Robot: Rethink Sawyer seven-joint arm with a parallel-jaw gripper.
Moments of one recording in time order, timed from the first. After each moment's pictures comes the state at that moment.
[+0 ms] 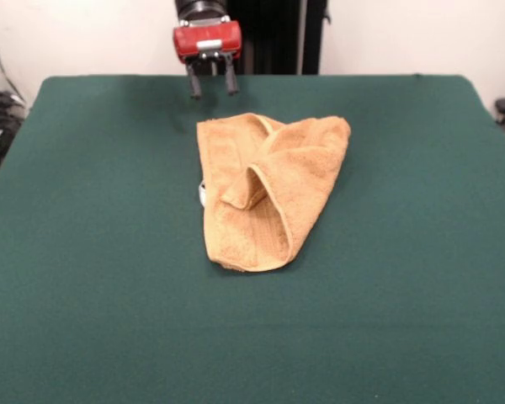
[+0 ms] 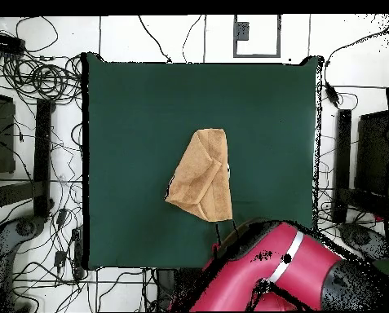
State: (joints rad) arm -0.51 0.04 -0.36 1.94 -0.79 -1.60 1.79
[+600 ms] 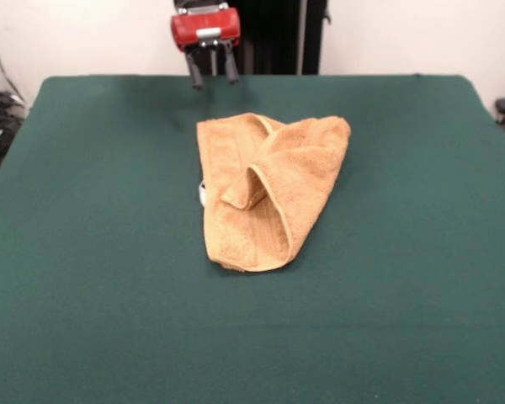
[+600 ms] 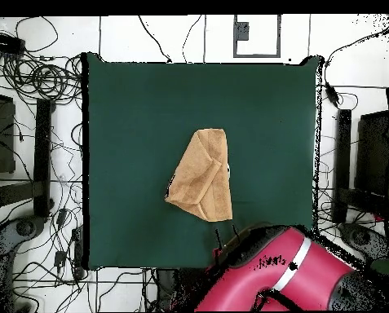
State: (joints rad) arm -0.51 -0.04 -0.37 1.97 -0.87 -1.51 1.79
